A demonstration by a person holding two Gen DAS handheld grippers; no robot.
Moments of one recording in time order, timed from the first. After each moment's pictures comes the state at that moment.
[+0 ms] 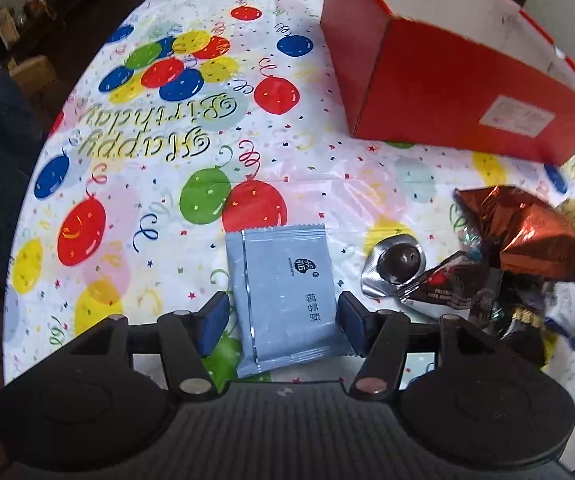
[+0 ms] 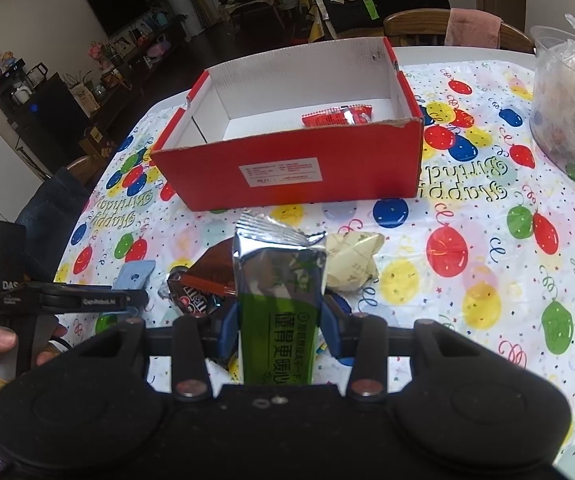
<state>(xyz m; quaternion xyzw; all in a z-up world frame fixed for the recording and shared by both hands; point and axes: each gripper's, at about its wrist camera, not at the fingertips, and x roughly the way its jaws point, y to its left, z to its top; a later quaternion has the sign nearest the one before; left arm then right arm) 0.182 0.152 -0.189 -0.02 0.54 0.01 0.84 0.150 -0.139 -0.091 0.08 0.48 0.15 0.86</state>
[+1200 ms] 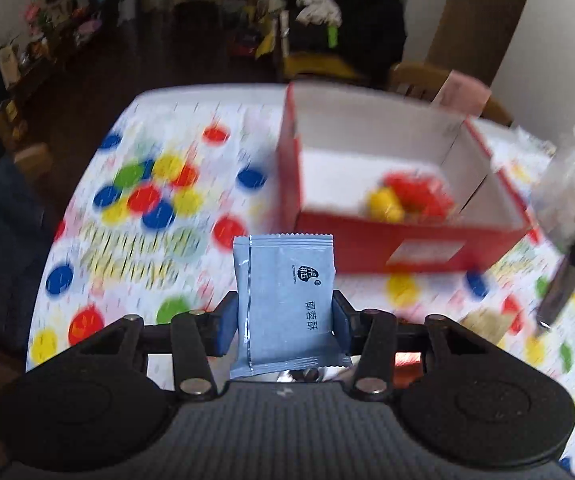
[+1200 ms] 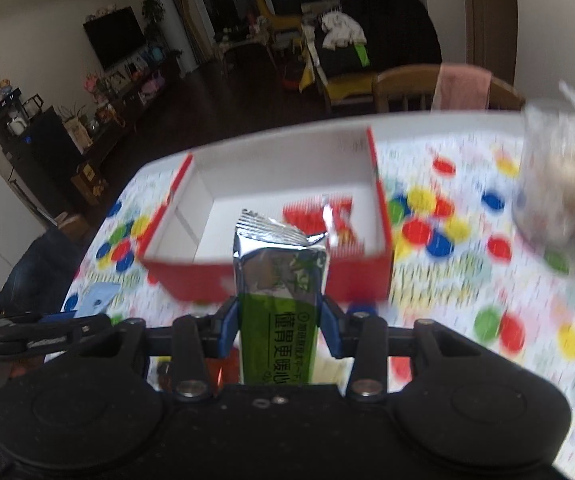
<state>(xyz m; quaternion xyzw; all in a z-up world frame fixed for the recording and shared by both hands) 0.200 0.123 -0.074 -0.06 0.45 -0.01 0.89 0.214 -0.160 -0.028 0.07 0.42 0.14 0.90</state>
